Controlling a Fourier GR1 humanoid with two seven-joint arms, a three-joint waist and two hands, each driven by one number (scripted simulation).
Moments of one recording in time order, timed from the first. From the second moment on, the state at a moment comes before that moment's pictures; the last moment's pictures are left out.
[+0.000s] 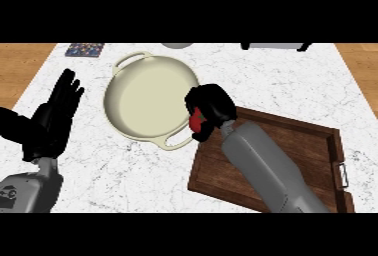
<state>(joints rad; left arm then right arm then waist) -0.21 0.28 -0.01 -1.60 0.17 0.21 0.23 -0.76 -0.03 0.44 -0.94 0.72 -0.08 0.11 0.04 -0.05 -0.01</state>
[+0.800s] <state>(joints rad) -0.25 0.27 -0.03 -1.57 0.15 0.20 0.20 -1.04 0.00 0.68 -1.14 0.85 -0.56 1.02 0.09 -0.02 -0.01</state>
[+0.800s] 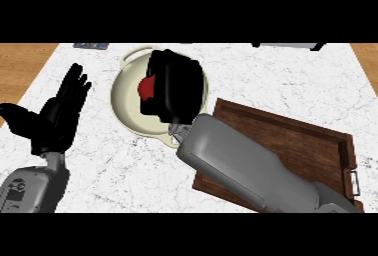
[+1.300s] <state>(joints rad) -0.28 0.27 -0.01 -1.56 0.15 0.20 0.21 -1.11 -0.01 0.75 -1.04 0.87 -0.67 1.10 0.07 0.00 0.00</state>
